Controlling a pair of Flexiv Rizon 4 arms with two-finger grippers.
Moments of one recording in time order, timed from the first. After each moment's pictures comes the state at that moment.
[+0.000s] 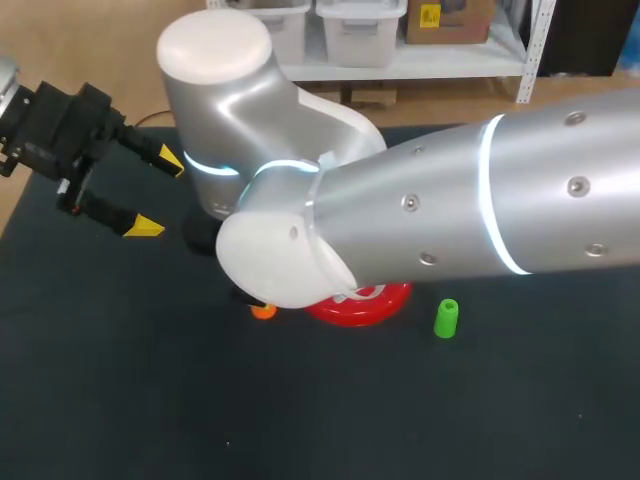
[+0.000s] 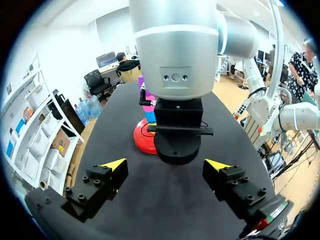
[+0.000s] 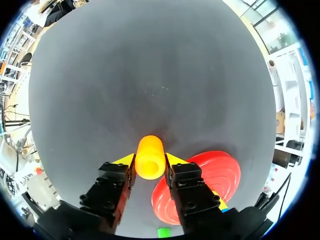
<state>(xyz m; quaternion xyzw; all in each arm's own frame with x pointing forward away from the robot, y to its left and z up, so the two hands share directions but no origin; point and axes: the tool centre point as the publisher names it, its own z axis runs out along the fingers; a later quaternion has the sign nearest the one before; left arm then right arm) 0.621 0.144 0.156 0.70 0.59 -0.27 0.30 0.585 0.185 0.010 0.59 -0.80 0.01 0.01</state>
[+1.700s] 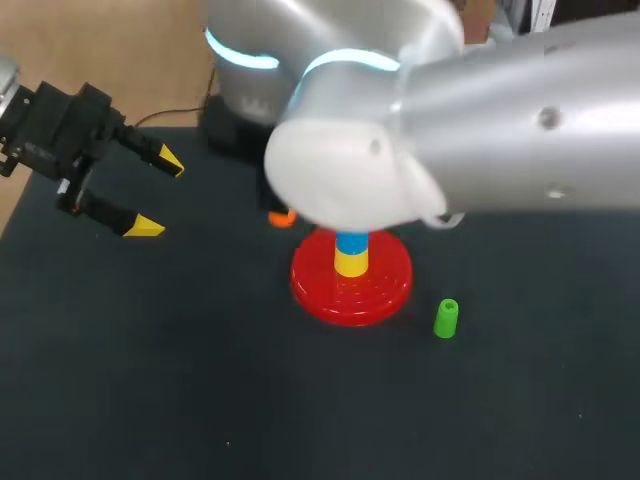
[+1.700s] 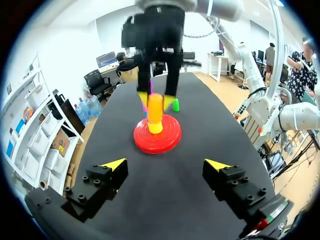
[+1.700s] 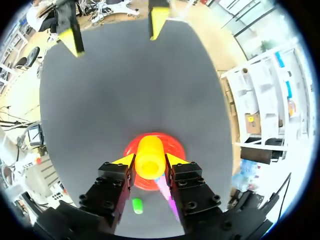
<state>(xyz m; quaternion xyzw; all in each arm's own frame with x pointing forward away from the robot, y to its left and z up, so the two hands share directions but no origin) 0.621 0.144 0.156 0.70 0.59 -0.27 0.30 0.628 0.147 0.159 0.59 -0.80 0.05 -0.09</state>
